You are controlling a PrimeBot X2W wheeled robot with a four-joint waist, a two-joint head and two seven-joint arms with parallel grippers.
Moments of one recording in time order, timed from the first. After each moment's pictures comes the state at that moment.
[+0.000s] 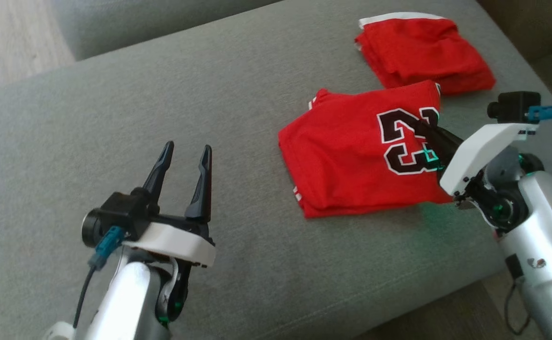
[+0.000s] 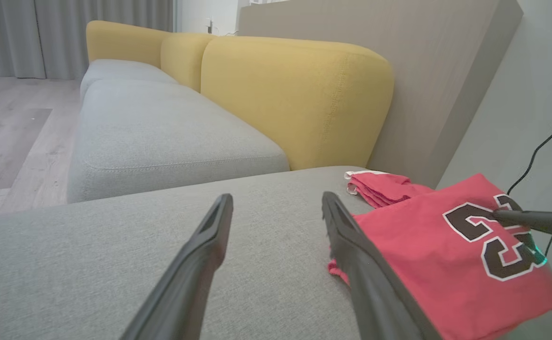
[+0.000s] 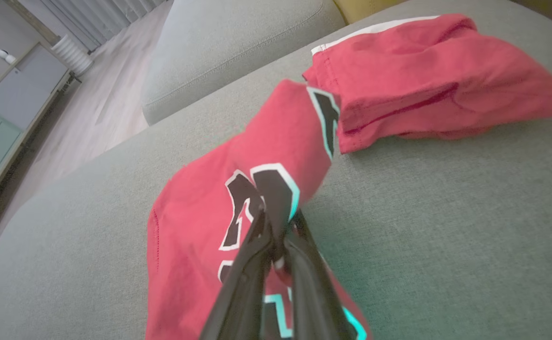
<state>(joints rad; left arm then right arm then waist) -0.19 0.05 -0.29 0.18 -0.23 0.00 -0.25 -0.54 -0.30 0.33 0.51 0.79 0.13 0.40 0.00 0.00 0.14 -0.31</state>
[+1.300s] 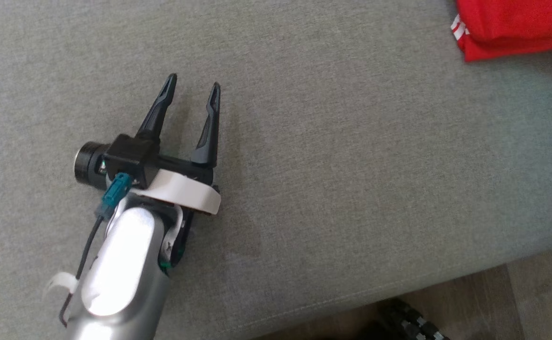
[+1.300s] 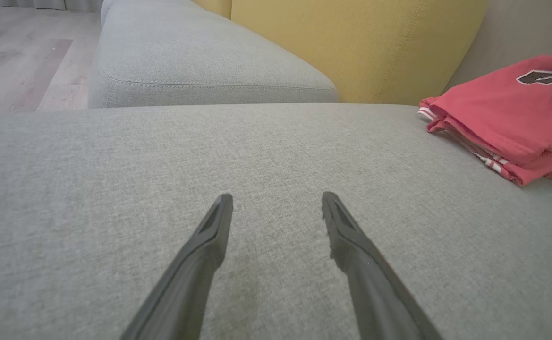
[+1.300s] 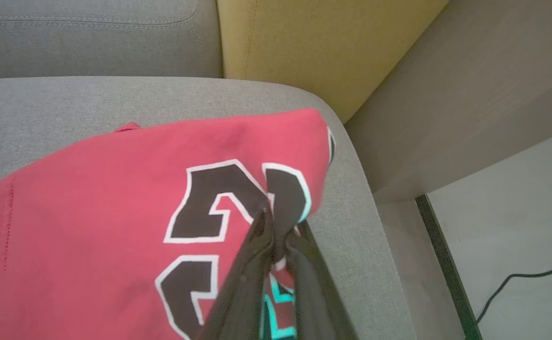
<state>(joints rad) -0.39 0.06 -0.34 0.20 -0.15 0.03 -0.24 -1.29 -0.69 0.67 0.96 0.73 0.13 0.37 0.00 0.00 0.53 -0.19</state>
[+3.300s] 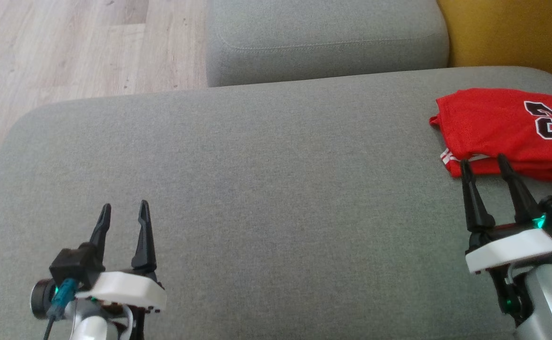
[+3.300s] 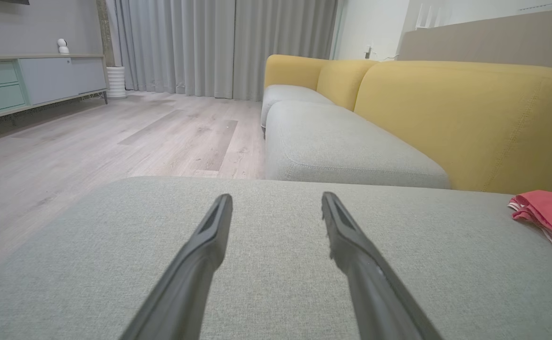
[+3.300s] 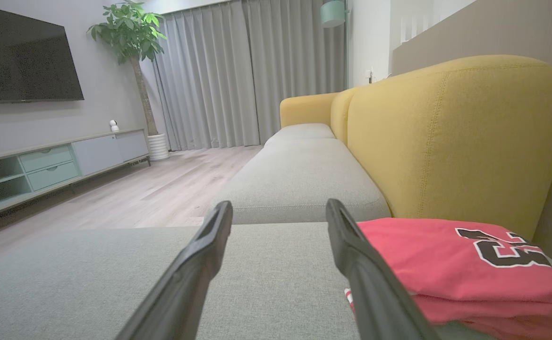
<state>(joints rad) 0.00 0.06 -0.08 0.20 -0.17 0.02 -0.26 -0.15 -0.29 0.16 0.31 0.38 0.13 -0.25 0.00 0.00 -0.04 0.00</state>
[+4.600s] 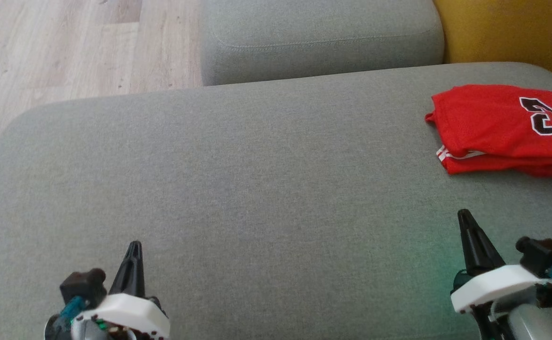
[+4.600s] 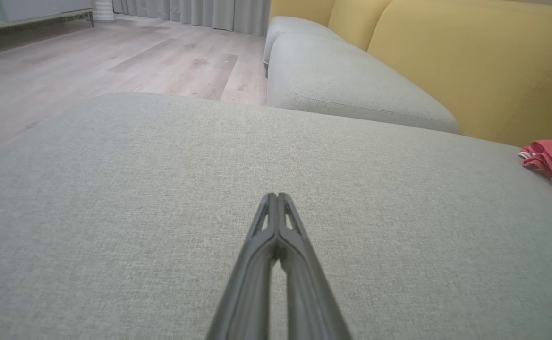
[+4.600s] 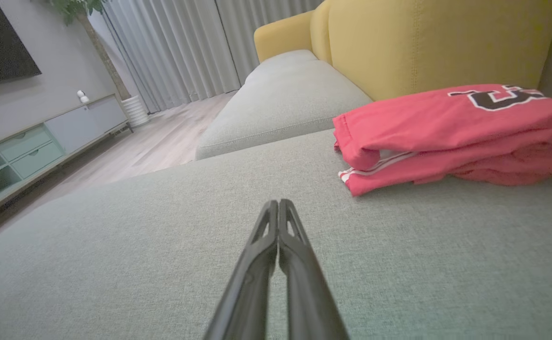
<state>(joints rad) 0.03 0.05 -0.08 0.35 -0.23 0.00 -0.22 -0.07 -0.23 0.18 0.44 0.46 0.13 -0.22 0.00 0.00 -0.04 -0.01</state>
